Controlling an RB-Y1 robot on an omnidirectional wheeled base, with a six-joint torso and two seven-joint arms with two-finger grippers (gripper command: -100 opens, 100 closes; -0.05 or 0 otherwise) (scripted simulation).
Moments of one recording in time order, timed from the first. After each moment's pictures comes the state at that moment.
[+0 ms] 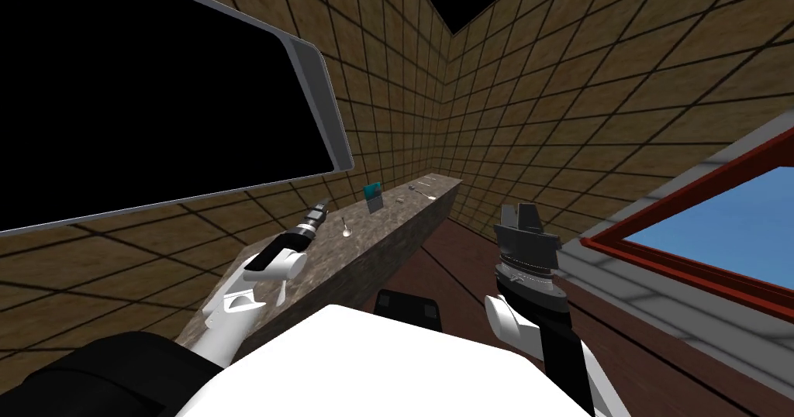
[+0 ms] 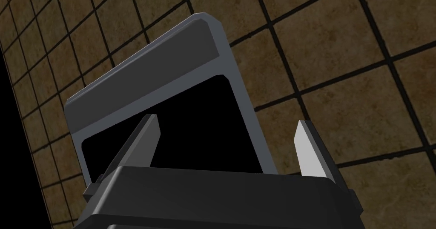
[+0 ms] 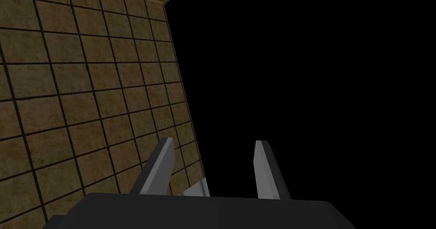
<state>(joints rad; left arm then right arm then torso) 0.43 0.48 0.41 -2.23 0.36 0.27 -0.28 0.50 -0.01 -0.02 -2.34 0.10 -0.60 0.06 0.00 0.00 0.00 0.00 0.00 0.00</state>
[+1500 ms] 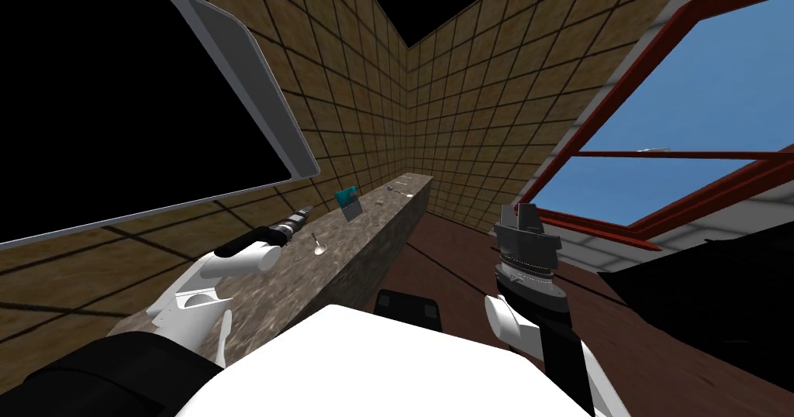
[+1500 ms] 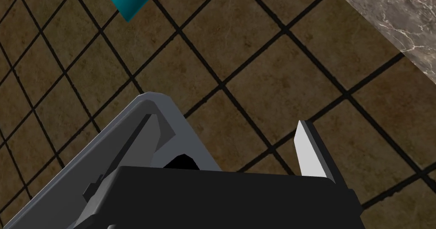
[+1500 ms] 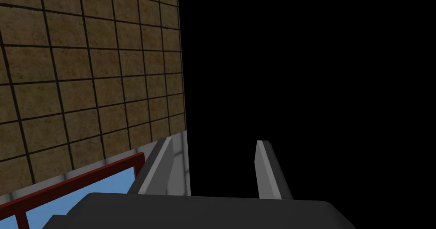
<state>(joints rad) 0.43 0.62 0.62 -2.10 0.51 0.64 -0.42 0.50 -0.01 -0.02 -2.34 0.10 -0.60 0.06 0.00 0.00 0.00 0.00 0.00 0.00</state>
